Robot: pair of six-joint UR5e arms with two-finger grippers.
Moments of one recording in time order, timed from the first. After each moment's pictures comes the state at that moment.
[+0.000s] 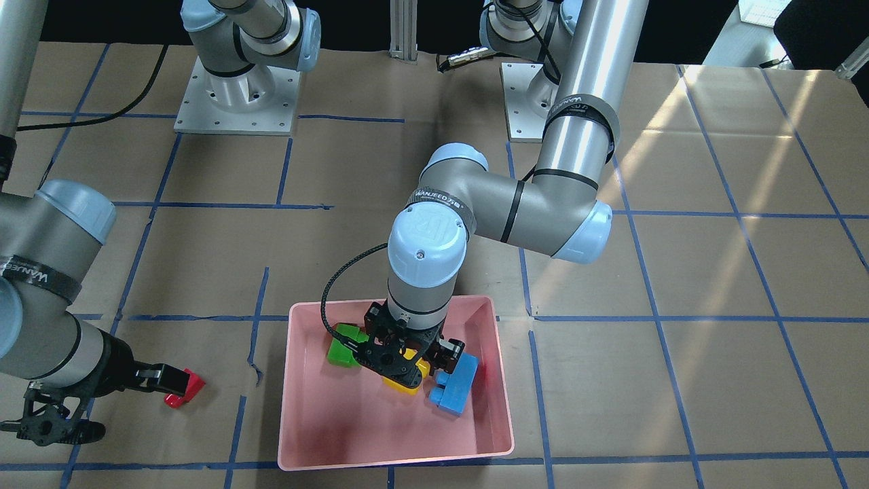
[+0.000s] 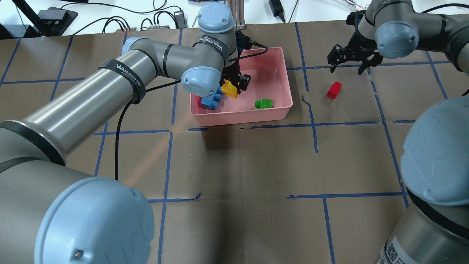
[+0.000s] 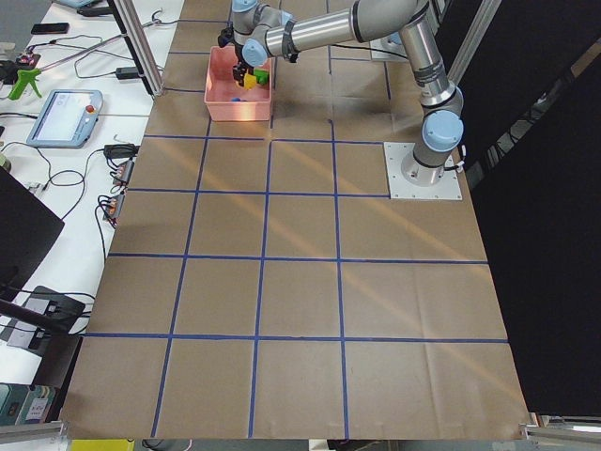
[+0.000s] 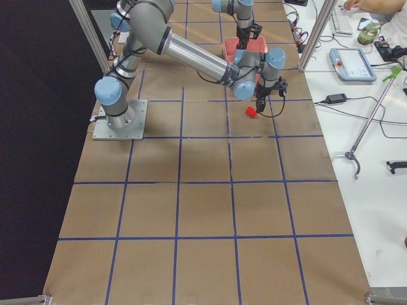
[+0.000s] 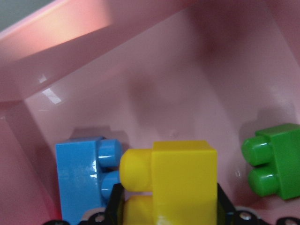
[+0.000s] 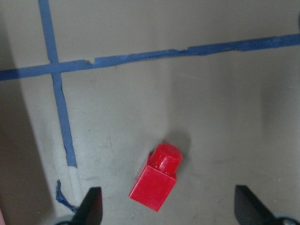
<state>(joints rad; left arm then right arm) -1.88 -2.19 -1.39 -1.02 1.56 0.15 1.38 -0.99 1.44 -1.99 -1.49 -0.07</state>
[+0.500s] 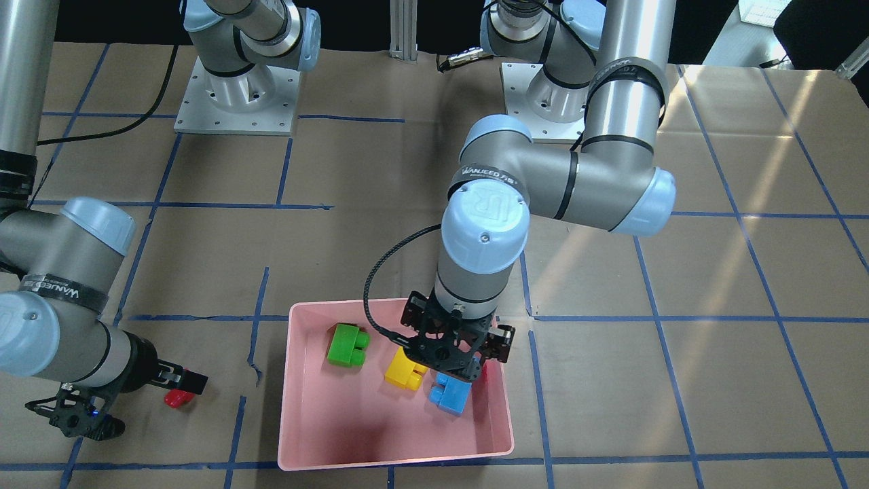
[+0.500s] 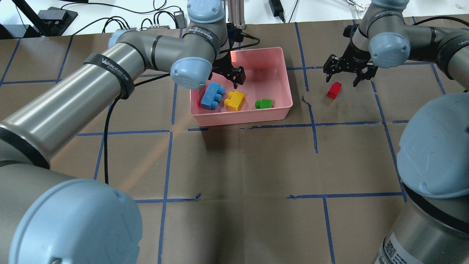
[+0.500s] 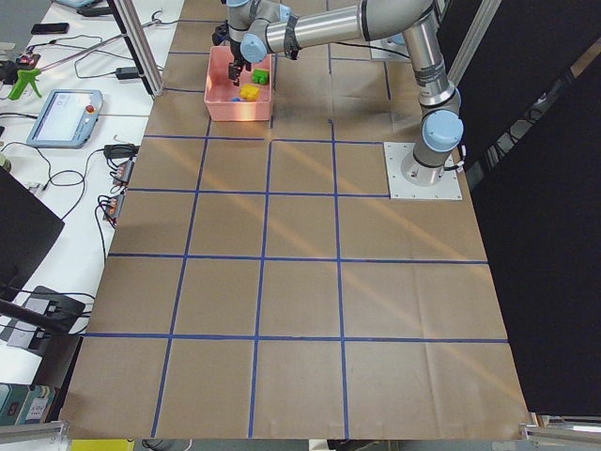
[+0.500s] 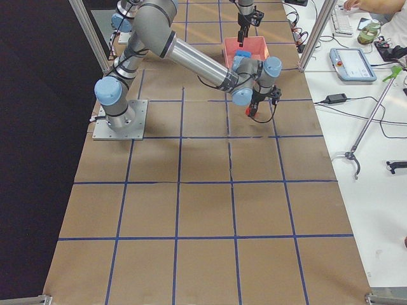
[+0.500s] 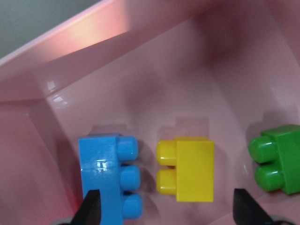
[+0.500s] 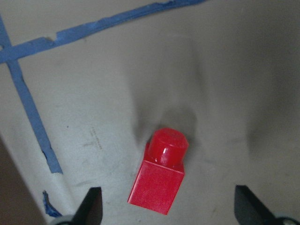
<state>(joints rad) -1.79 -2.07 -1.39 -1.18 1.57 0.15 1.39 -0.95 1.49 -2.00 -1.50 0.12</state>
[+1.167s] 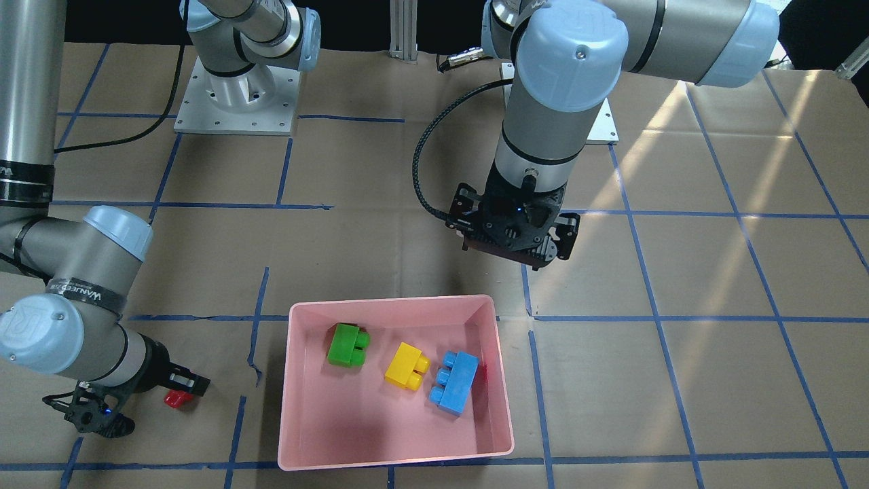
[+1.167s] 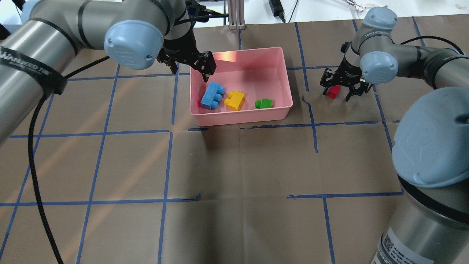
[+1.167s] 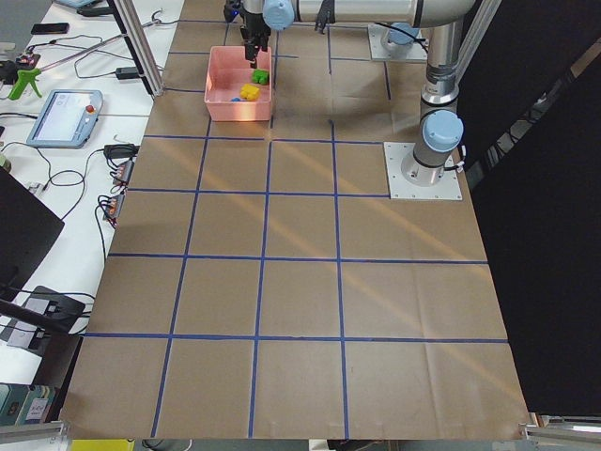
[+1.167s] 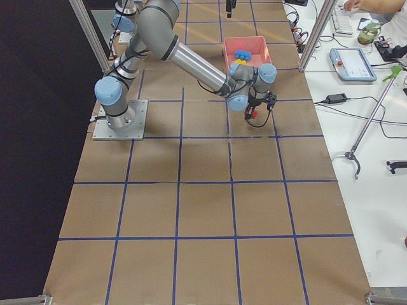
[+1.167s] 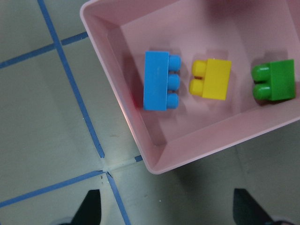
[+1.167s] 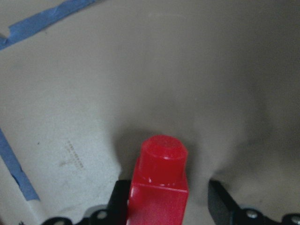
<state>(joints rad) -1.75 -1.80 -1.46 -1.42 1.58 0.14 1.39 -0.94 1.54 -2.09 -1.50 0.16</state>
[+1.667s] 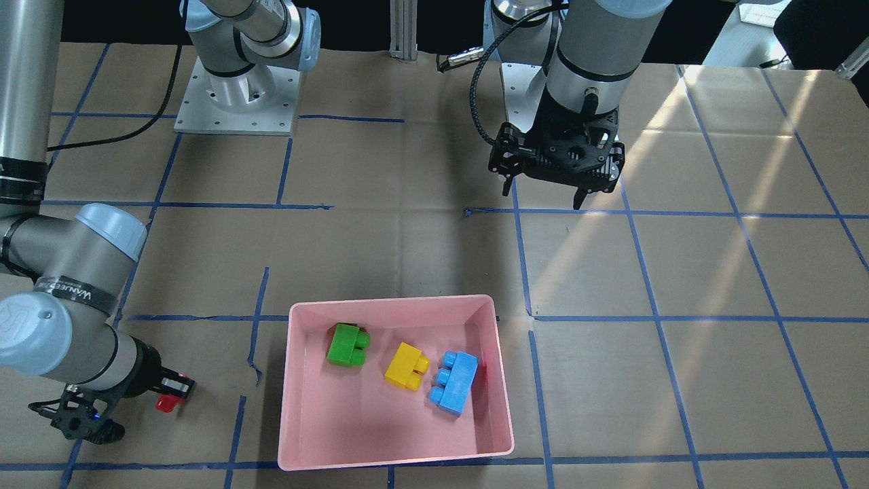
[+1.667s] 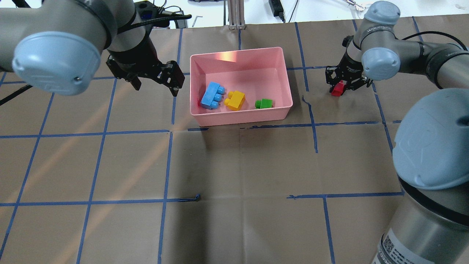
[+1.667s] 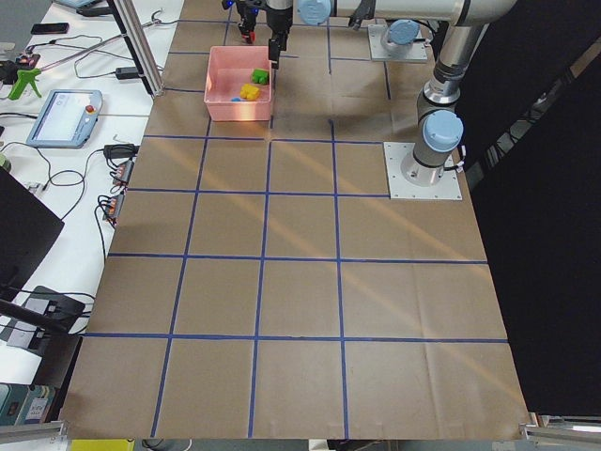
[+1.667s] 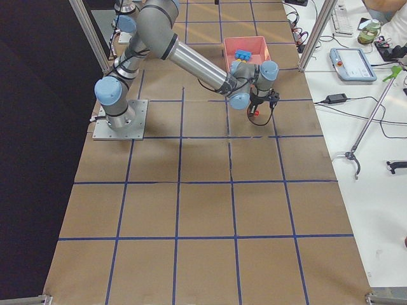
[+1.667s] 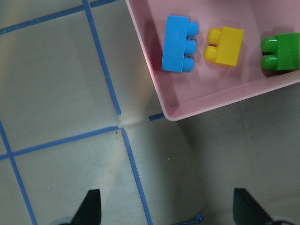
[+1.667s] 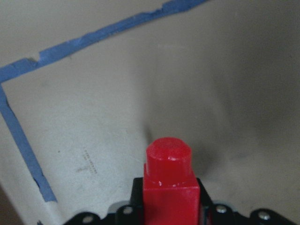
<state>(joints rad) -1.67 -1.60 -1.59 -1.48 1.58 0.10 1.39 -0.95 1.50 -2.08 -1.50 0.13</state>
